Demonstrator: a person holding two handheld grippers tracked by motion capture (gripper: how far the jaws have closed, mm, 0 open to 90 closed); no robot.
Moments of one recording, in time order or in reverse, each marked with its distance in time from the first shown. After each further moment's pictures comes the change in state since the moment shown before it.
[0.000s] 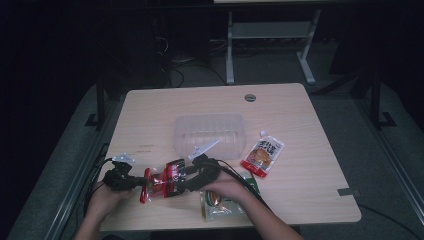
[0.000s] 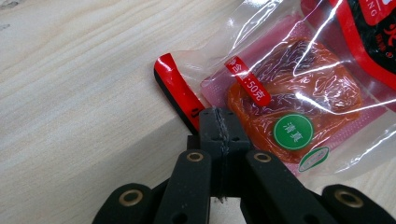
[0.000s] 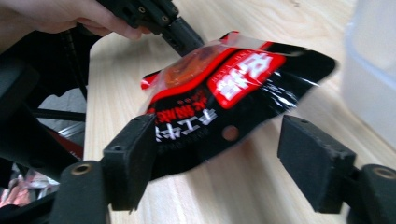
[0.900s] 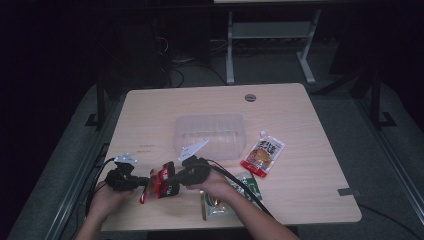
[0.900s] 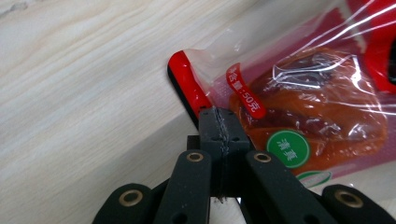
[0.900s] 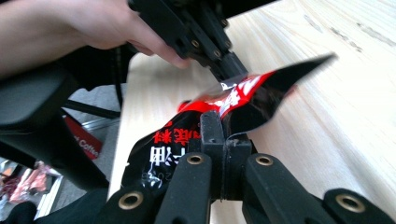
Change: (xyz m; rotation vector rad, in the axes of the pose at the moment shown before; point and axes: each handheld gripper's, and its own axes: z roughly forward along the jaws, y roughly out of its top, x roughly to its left) left arm -0.006 0.002 0.003 -0.018 -0.015 0.026; right arm 0.012 0.018 0.014 -0.054 0.115 -0.139
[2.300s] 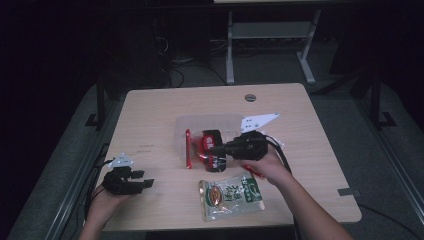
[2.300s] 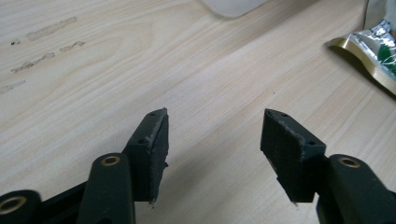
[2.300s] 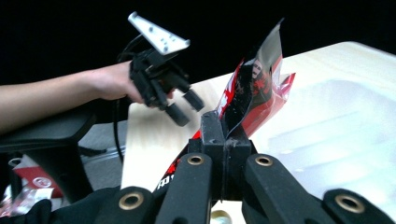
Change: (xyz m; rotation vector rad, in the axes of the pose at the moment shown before) left arm -0.018 -0.003 -0.016 -0.143 0.045 0.033; right arm 0.000 0.005 -0.172 -0.223 -0.123 -0.048
